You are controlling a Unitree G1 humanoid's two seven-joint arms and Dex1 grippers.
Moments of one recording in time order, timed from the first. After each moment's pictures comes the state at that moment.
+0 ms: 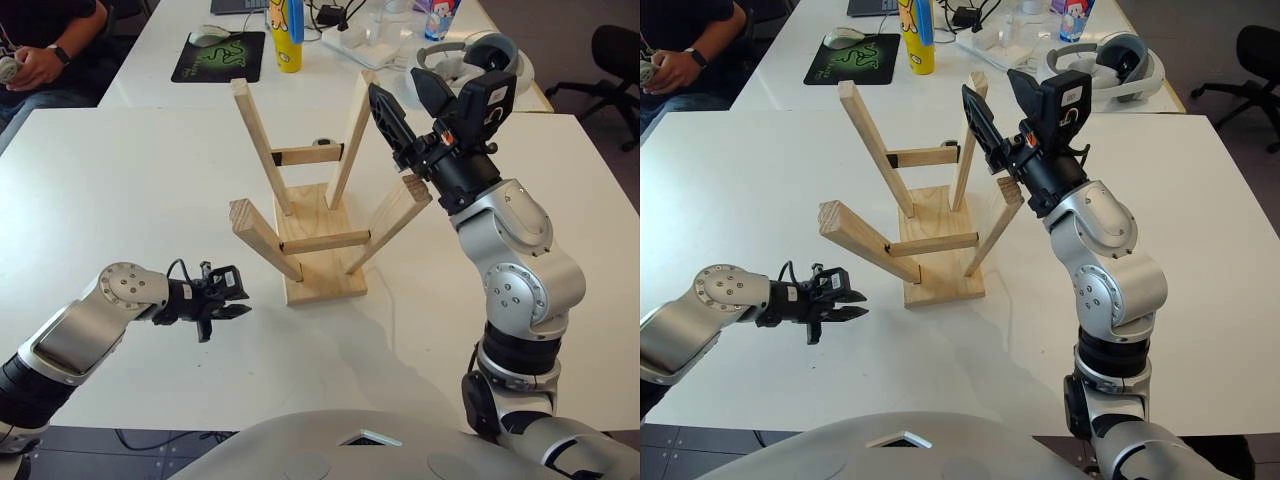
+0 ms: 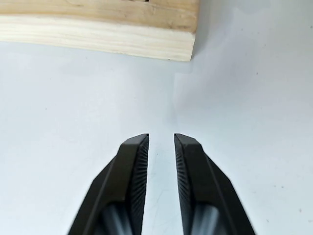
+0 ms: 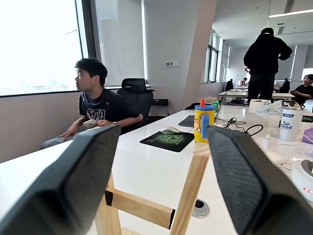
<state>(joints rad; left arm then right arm) -0.06 1.02 -0.34 -0.44 -0.25 0.63 -0.92 -0.36 -0.22 -0.04 -0.58 0.49 0.66 0.19</state>
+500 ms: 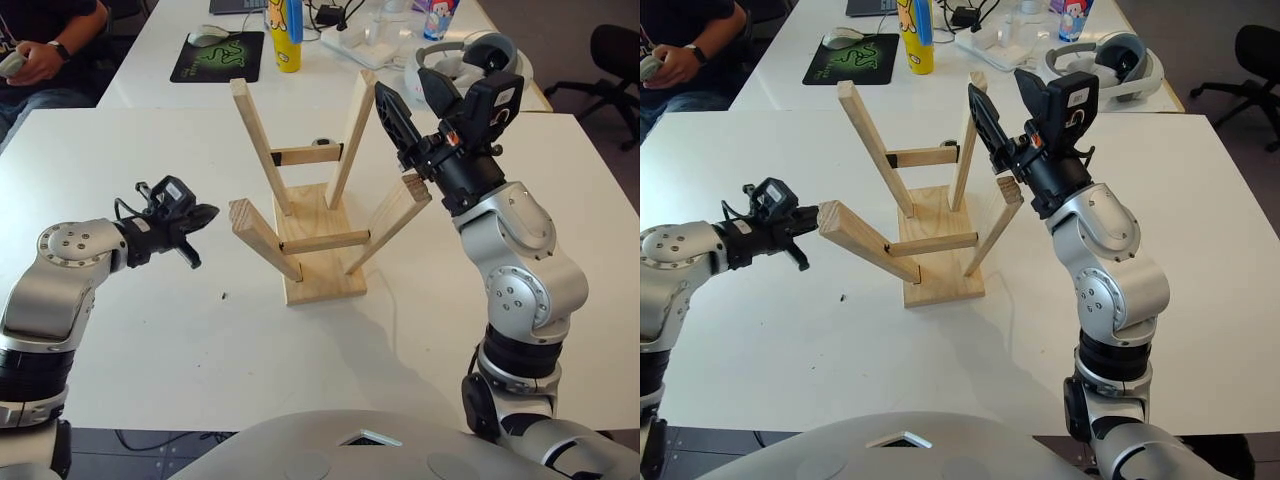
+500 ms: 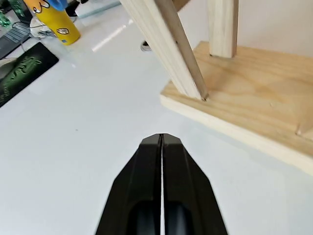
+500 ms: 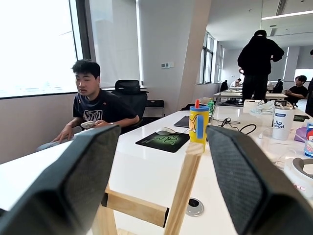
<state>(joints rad) -0.14 0.77 0.08 -0.34 -0.34 0.64 -0.65 -0.35 -0.22 -0.05 -0.60 0.49 0.66 0.17</state>
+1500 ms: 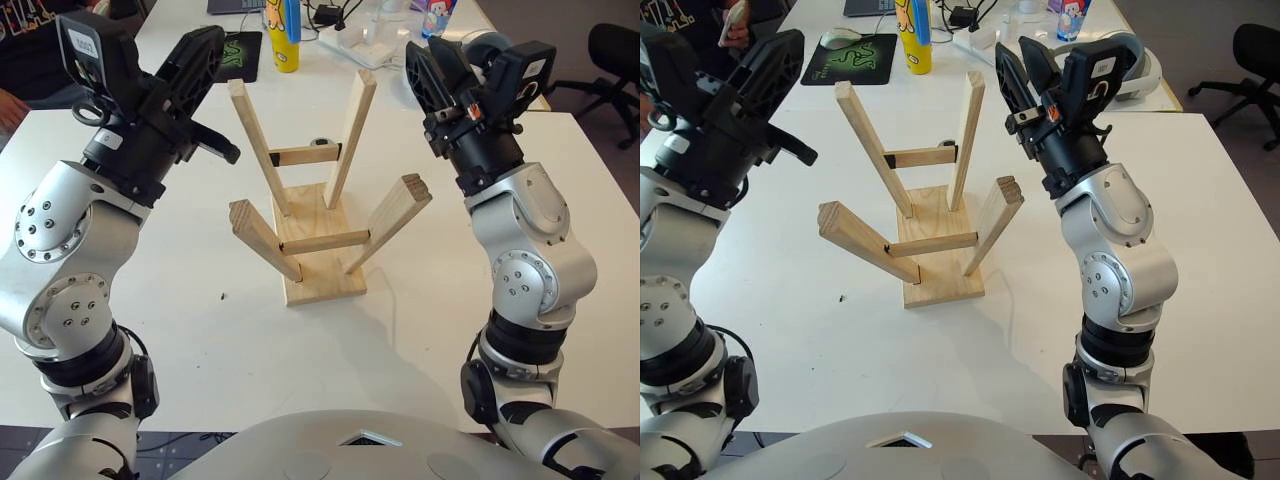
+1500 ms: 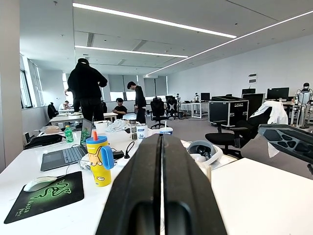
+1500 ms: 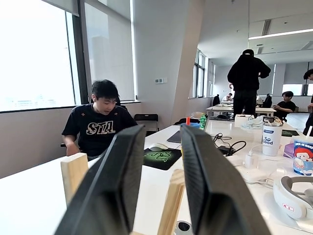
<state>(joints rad) -0.43 0.46 0.30 -0.76 -0.81 0.85 -0.09 -0.43 -0.22 -0.10 -0.56 0.49 0.61 0.17</state>
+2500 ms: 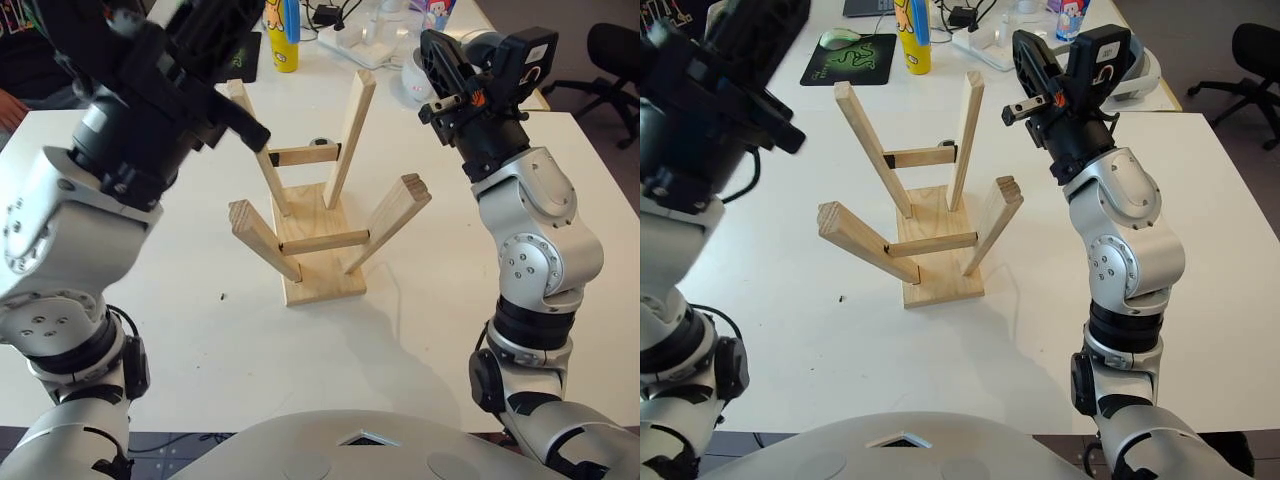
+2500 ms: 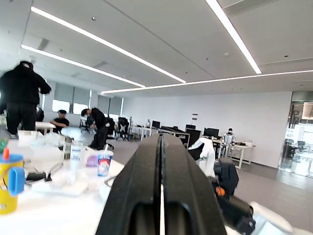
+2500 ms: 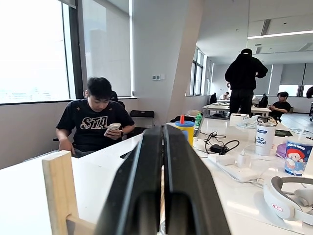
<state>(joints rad) -0.37 0.48 0.15 -0.82 -1.29 0.68 0.16 -0.47 -0.27 -0.11 -0.46 0.49 0.58 0.20</state>
